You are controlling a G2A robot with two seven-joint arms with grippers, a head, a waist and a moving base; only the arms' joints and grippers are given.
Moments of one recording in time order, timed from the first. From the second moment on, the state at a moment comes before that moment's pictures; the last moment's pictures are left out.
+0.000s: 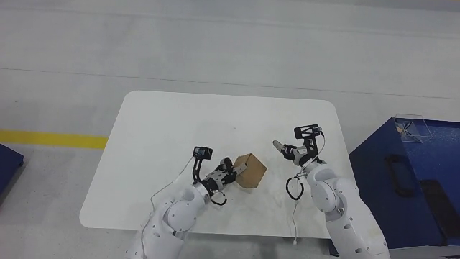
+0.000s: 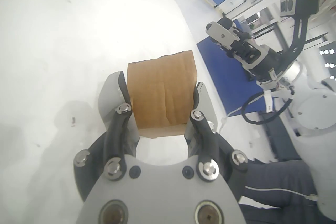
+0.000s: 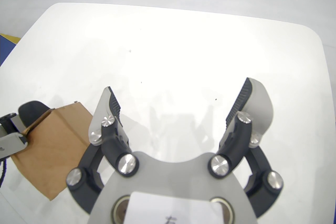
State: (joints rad) left arm 1.18 -1.49 -1.13 -1.26 0.60 -0.31 -0.34; right arm -1.26 -1.24 1.38 -1.55 -1.12 -0.05 0.37
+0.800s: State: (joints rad) left arm 1.32 -1.46 -1.03 -1.50 1.31 -0.01 0.23; right arm -1.26 -1.24 1.38 -1.55 -1.12 -0.05 0.37
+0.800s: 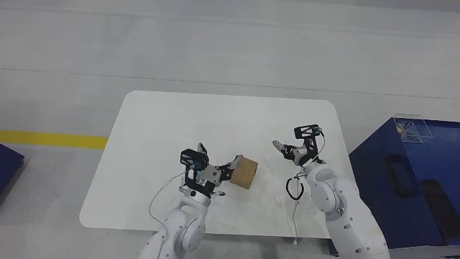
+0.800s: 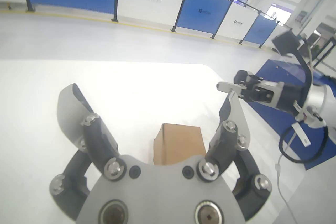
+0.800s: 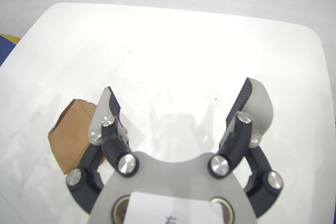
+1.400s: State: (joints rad) left arm 1.25 -1.50 -0.88 -1.35 1.45 0.01 0.11; right arm -1.26 -1.24 1.38 -1.55 -1.12 -0.05 0.37
